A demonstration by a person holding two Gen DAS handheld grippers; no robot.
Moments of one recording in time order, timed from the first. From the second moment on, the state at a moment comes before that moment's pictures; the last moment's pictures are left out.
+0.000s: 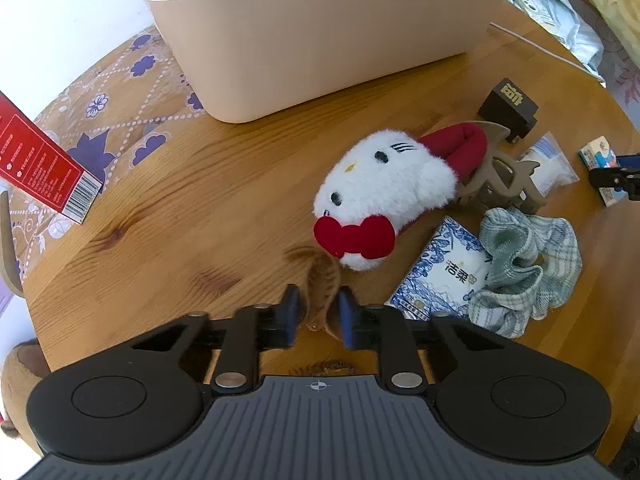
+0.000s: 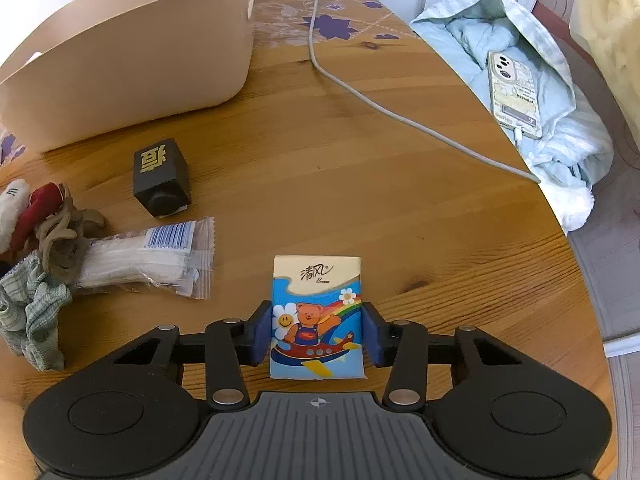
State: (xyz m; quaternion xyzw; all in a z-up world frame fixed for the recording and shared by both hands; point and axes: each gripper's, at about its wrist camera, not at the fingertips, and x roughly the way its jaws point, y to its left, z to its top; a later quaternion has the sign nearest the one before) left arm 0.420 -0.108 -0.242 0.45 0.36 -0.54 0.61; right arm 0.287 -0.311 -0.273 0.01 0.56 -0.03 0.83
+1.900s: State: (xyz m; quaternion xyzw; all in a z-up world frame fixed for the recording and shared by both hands) left arm 0.385 -0.134 -0.105 0.39 0.22 -0.61 0.66; right arm 0.346 -0.263 -0.106 -0.06 0.39 0.13 0.91
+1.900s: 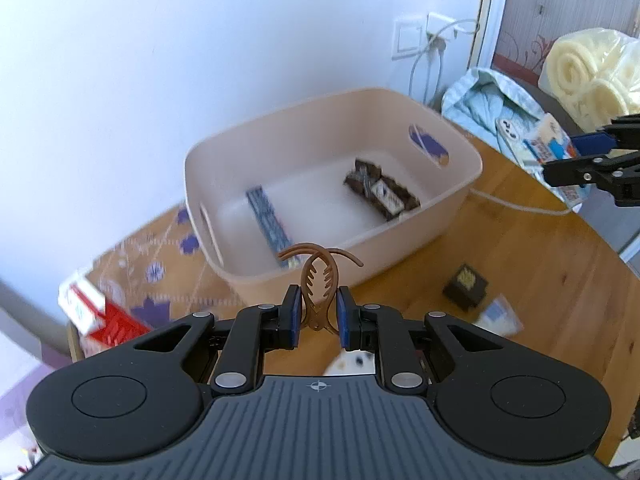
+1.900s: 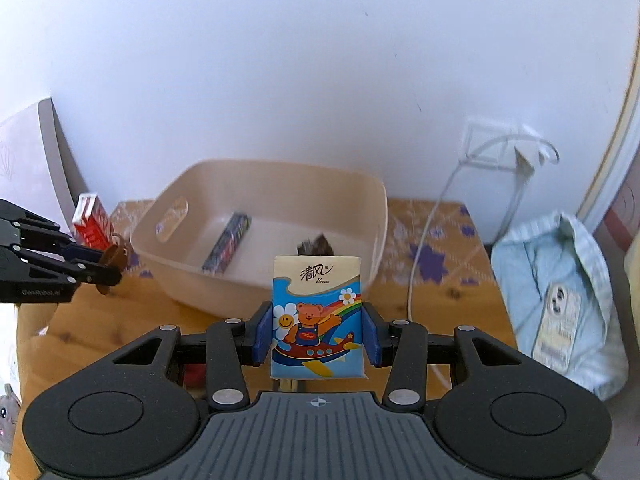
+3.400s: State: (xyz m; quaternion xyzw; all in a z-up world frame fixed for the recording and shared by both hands) left arm 0.423 -0.280 -0.193 0.42 0.29 -0.50 0.70; right arm 0.496 -0.216 -0.219 -0.11 0.46 0.11 0.87
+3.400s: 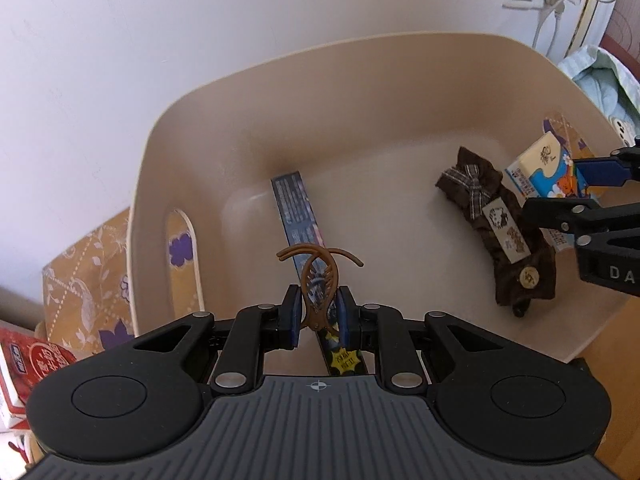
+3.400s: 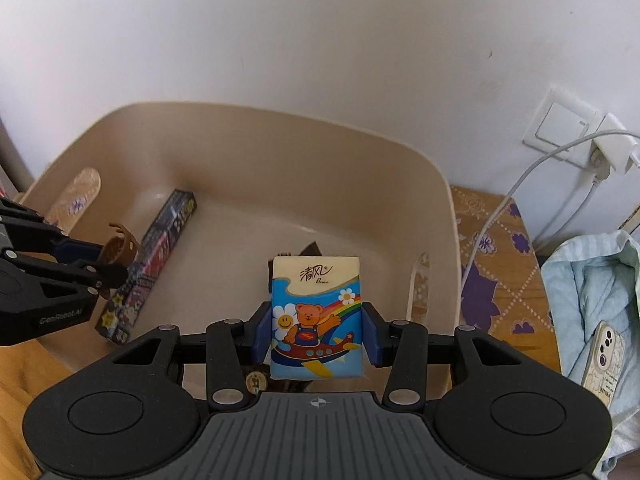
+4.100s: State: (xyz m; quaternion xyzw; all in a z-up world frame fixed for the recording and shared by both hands) left arm 0.398 -0.227 -0.144 0.36 0.23 -0.55 0.72; right arm 0.447 -0.243 -0.161 -0.07 0.40 0.14 0.90
